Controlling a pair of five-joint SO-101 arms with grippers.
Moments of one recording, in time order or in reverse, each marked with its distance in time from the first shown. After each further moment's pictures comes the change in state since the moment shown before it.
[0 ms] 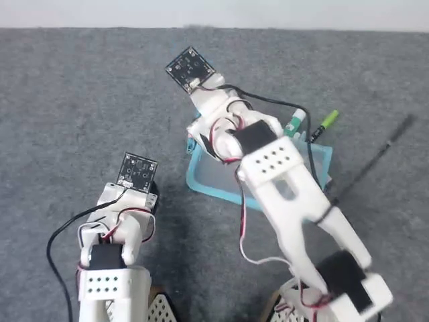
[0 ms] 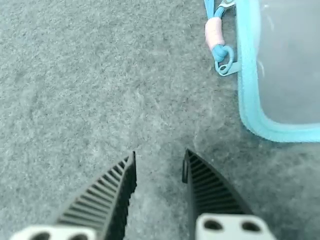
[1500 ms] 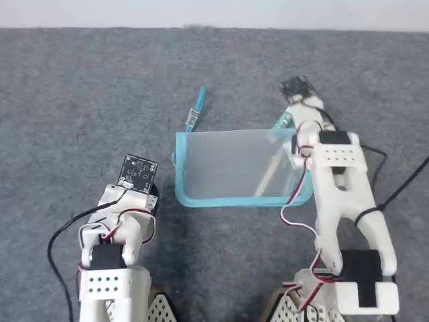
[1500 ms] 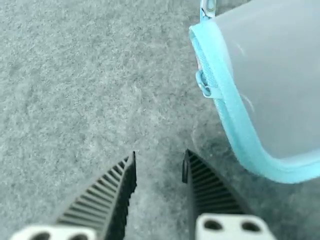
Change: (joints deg) left arm 0.0 0.0 1.2 0.0 0.2; right arm 30.2 2.3 17.9 -3.6 9.4
